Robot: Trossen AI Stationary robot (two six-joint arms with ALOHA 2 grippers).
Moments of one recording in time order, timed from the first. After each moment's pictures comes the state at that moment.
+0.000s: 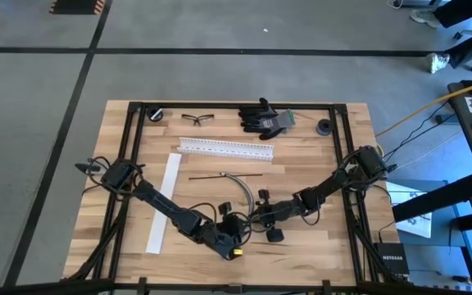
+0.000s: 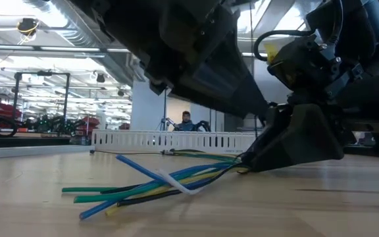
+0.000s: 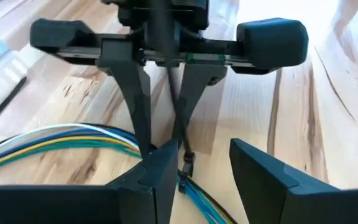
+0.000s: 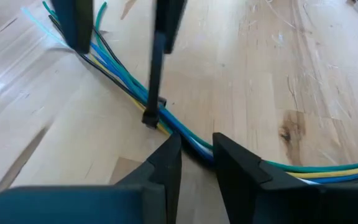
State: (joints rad) left arm -0.52 2.07 1.29 0.05 -0.65 -0.47; right arm 0.42 1.92 0.59 0.72 0.18 0.07
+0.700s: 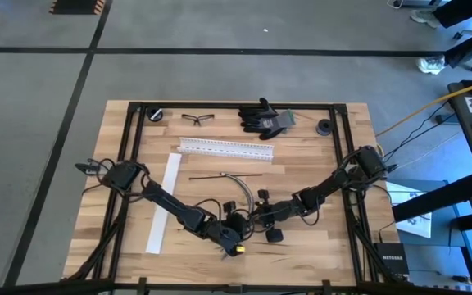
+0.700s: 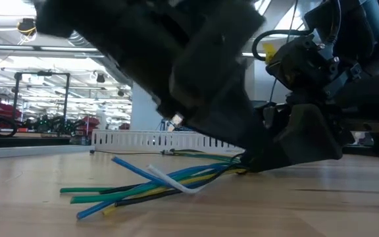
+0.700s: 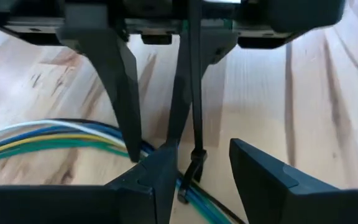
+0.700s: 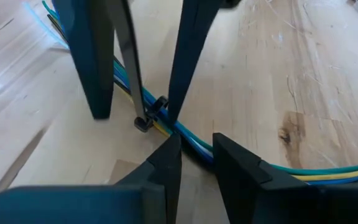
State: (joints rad) left arm -0.47 2.14 1.26 0.16 -0.55 -0.39; right arm 0.42 1.92 0.60 0.70 0.18 0.07
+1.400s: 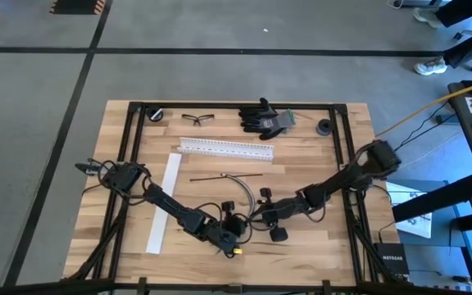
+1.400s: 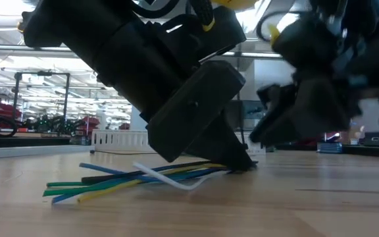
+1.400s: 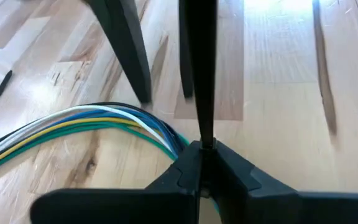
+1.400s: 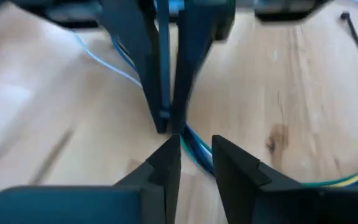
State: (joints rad) left arm -0.48 2.16 1.26 0.09 -0.61 -0.31; right arm 0.42 1.75 0.60 0.54 0.16 0.05
